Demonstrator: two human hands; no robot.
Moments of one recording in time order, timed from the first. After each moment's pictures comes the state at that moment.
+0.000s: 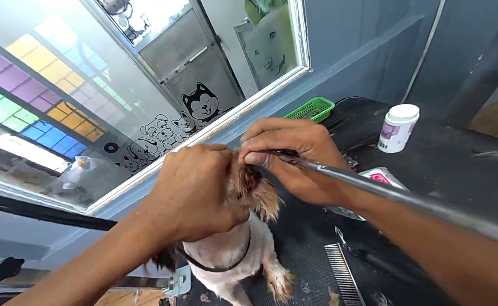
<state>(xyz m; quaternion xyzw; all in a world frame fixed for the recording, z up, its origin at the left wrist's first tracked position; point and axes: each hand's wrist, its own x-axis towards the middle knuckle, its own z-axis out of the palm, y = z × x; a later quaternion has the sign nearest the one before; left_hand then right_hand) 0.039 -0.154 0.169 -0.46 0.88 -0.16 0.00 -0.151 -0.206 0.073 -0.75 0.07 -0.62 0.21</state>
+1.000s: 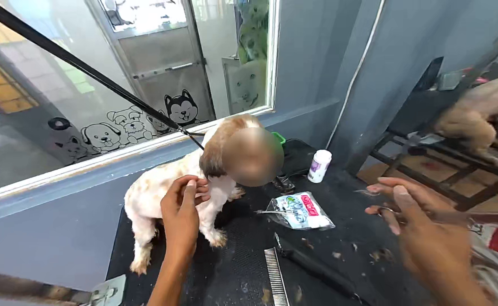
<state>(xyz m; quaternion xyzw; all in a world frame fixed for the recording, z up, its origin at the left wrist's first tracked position) 0.032 -0.133 0.022 -0.50 0.51 0.31 -0.63 -0.336 -0.097 -0.015 -0.48 0.50 -0.68 0.23</state>
